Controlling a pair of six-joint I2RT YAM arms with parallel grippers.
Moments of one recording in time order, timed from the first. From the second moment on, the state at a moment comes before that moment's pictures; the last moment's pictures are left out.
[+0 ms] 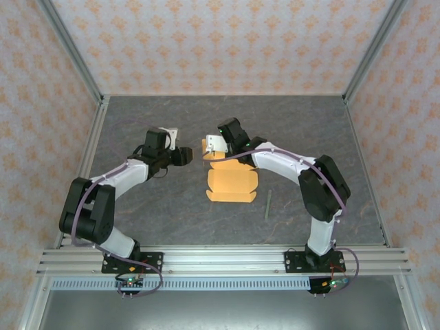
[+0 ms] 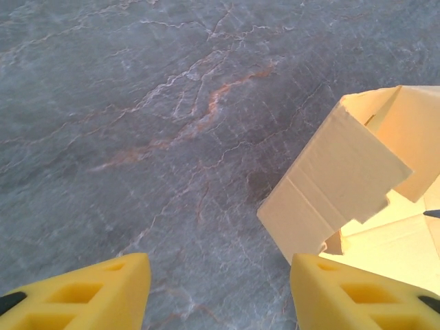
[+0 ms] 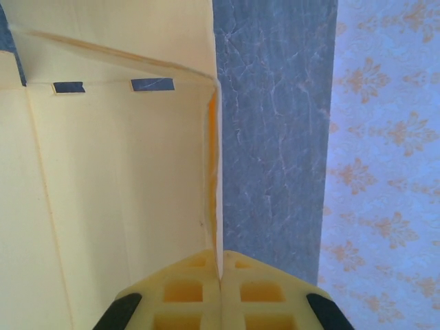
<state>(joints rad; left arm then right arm) -0.20 1.56 0.85 -0.06 0.27 -0.28 0.70 1.85 1.33 -0.25 0.34 -1.07</state>
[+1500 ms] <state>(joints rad) -0.20 1.79 0.95 0.08 0.62 -0.07 0.66 1.80 1.10 0.15 0.33 -1.27</state>
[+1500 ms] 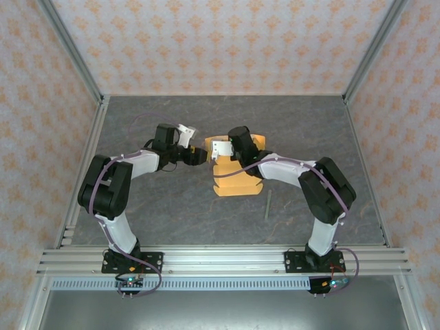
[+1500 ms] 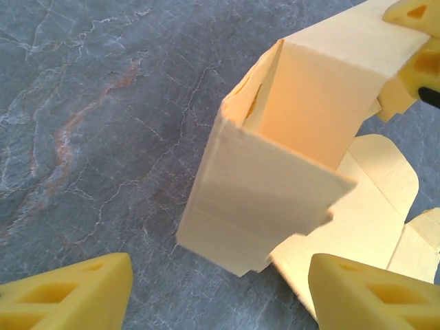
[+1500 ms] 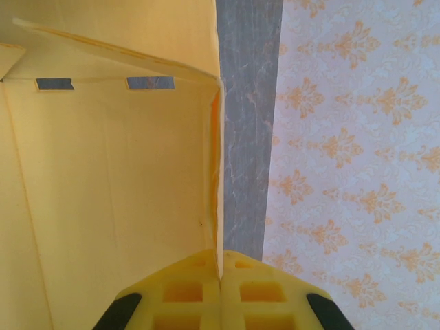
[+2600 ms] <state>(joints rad) -0.24 1.95 1.14 0.03 0.91 0.02 0.64 1.79 1.15 0.07 0.32 -1.21</state>
